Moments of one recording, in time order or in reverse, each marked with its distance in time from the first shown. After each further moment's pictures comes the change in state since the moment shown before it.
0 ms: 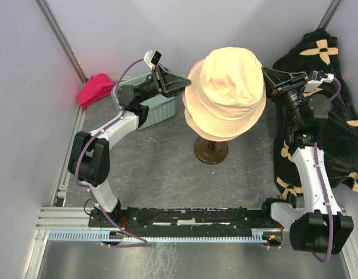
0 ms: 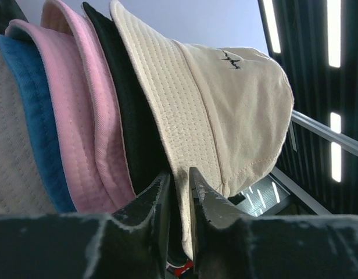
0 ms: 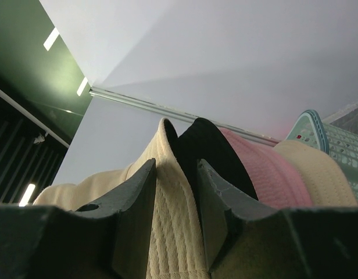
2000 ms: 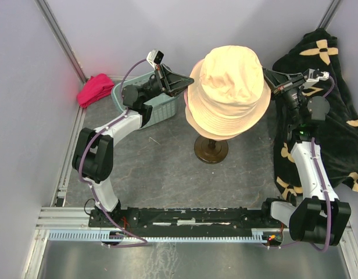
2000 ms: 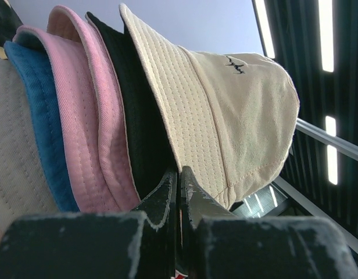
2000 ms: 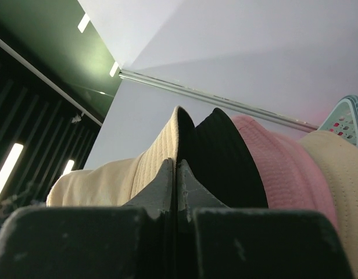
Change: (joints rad) left arm -0.026 0.068 0.041 0.035 -0.042 -0.001; right arm -0.034 0.080 -0.048 0.249 -0.109 0.157
